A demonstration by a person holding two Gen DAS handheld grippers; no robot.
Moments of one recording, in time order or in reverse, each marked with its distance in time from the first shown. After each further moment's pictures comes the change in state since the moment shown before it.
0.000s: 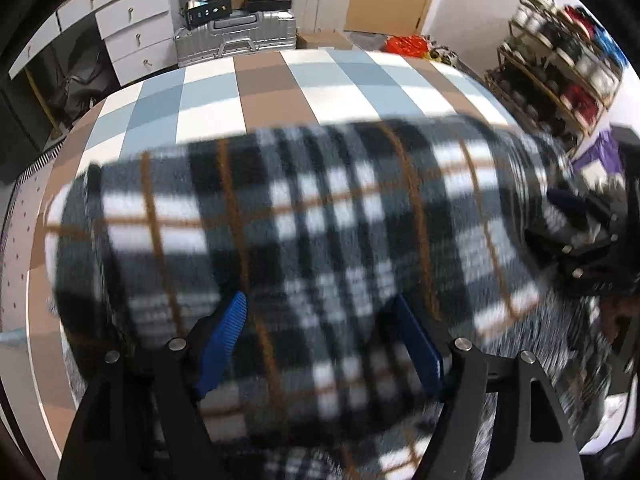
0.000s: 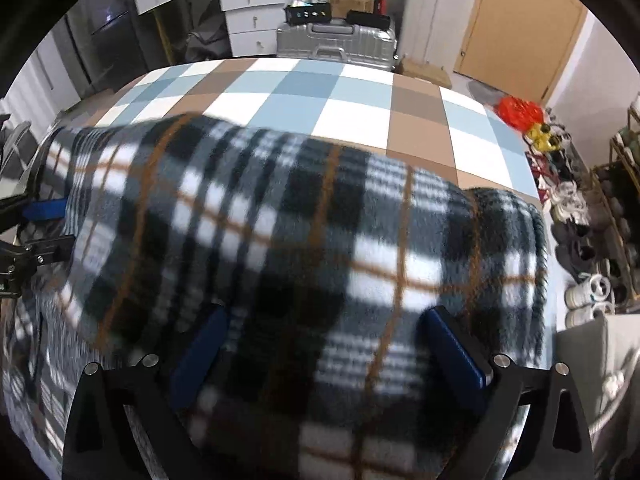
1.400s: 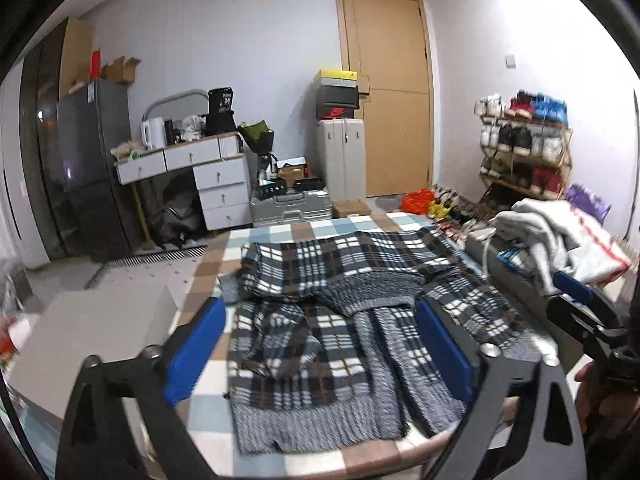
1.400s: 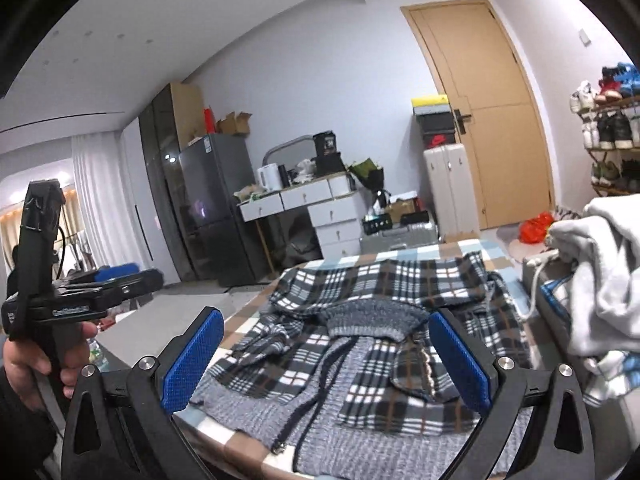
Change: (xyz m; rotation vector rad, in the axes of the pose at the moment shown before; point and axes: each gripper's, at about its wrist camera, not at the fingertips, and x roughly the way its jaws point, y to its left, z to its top) left arm -0.240 -0.123 -0.219 -0.007 -0.684 0.200; right arm -0.284 0.089 -0.276 0.162 -0.856 0.281
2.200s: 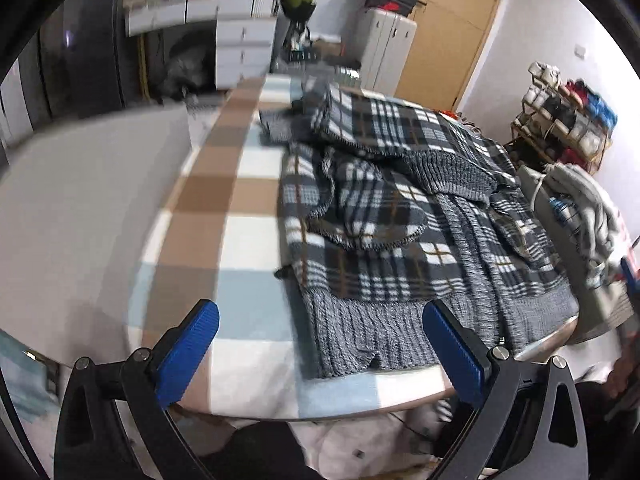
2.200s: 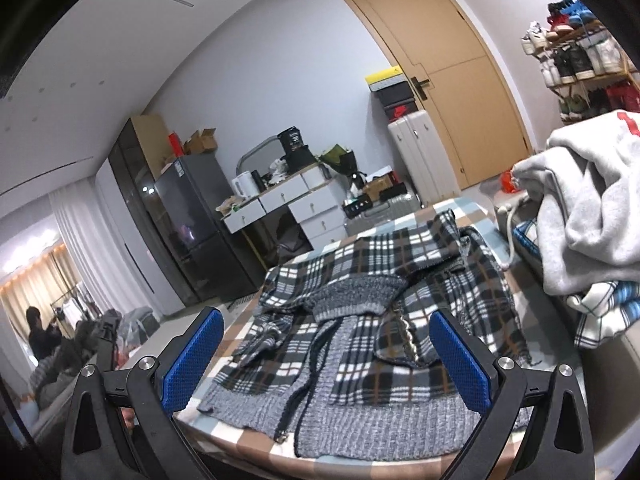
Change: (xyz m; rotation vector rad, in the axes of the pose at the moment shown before) left arm 0.086 0.105 -0.081 -0.262 0.455 -0.100; right arm -0.012 -0.046 -0.014 0.235 0.041 -0.018
